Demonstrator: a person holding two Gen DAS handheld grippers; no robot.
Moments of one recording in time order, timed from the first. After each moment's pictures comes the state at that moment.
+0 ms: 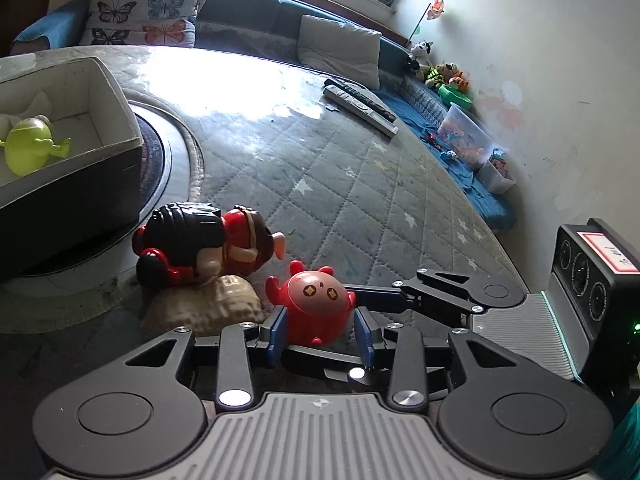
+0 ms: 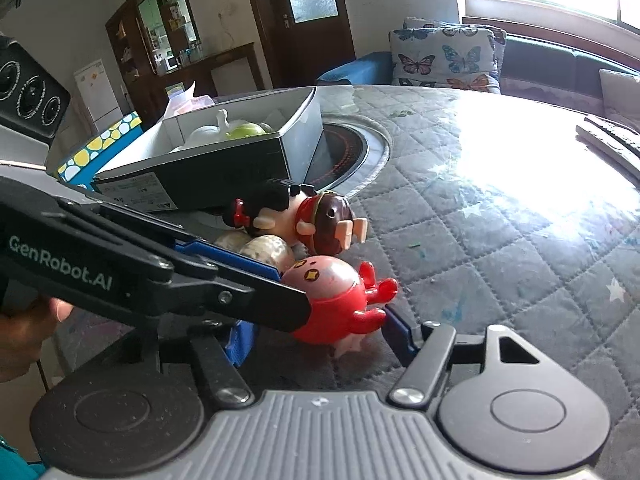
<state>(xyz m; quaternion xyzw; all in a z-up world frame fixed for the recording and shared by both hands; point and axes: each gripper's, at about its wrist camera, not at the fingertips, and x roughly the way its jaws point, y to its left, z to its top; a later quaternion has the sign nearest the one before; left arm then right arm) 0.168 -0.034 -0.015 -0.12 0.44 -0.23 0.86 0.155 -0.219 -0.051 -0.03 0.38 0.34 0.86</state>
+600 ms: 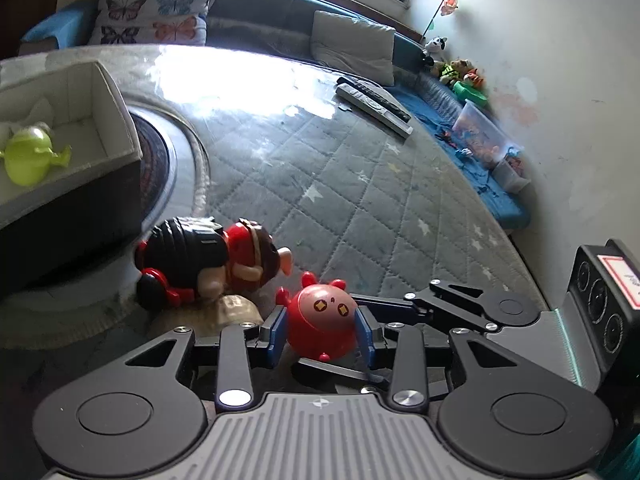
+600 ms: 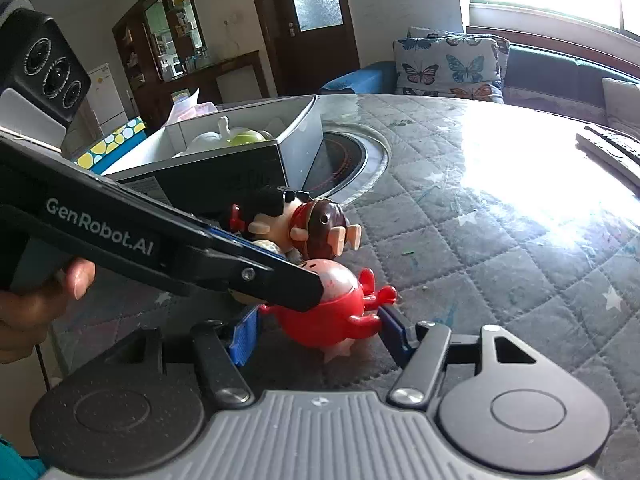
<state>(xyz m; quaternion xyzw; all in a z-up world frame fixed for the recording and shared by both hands) 0.182 -0.042 -0.014 -0.12 0.45 -0.21 0.86 0.156 -0.226 -0.053 -0.03 0.37 0.34 0.86</state>
